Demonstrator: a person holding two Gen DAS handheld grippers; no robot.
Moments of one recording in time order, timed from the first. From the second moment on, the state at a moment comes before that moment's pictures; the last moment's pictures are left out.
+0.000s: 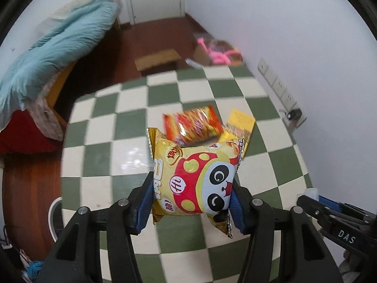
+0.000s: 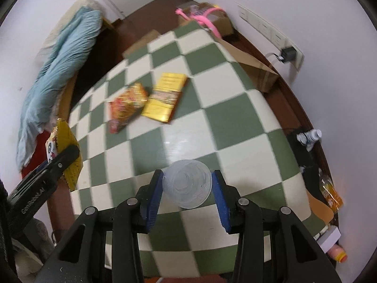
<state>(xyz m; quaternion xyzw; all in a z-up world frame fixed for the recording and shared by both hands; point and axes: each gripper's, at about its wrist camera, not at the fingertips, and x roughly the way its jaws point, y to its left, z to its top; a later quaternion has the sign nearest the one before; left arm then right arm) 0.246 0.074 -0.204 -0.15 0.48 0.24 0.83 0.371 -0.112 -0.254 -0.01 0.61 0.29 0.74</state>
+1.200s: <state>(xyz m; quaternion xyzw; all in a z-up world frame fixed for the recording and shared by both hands) -0.158 0.329 -0.283 -0.50 0.39 0.40 0.66 0.040 0.274 -0.321 -0.23 0.63 0.50 0.55</state>
